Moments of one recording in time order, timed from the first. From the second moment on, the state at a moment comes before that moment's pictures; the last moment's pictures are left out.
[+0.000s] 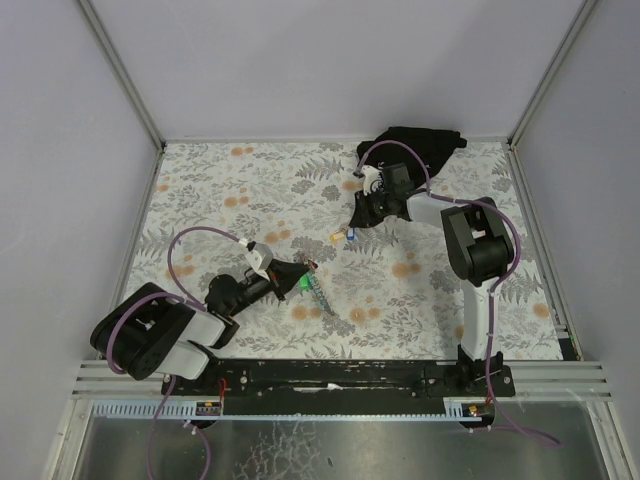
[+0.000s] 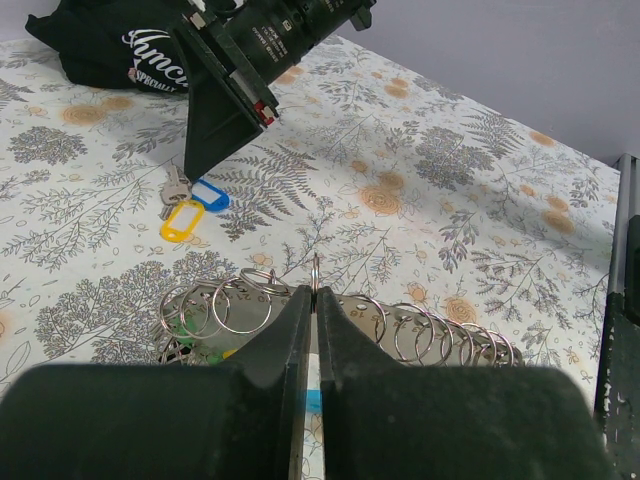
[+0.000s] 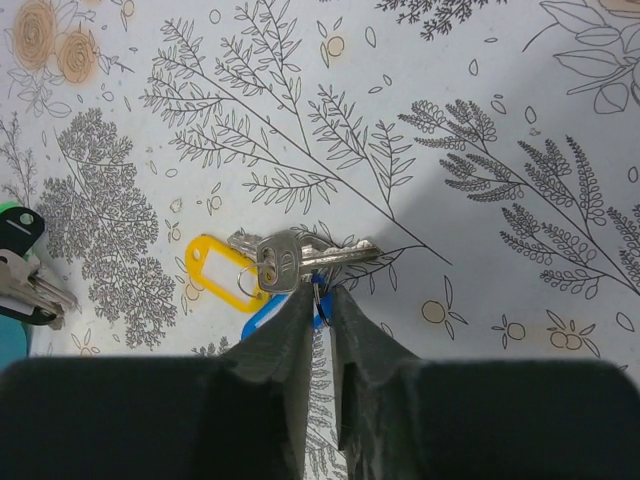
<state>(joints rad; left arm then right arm) -0.53 1.42 0.06 1.47 0.40 -0.27 0.34 2.12 1.35 -0.09 -0.59 -0.05</state>
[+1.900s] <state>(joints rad) -0.52 1.36 0.08 1.44 0.56 -0.28 0.64 1.47 0.77 -0.30 -0.12 0.14</state>
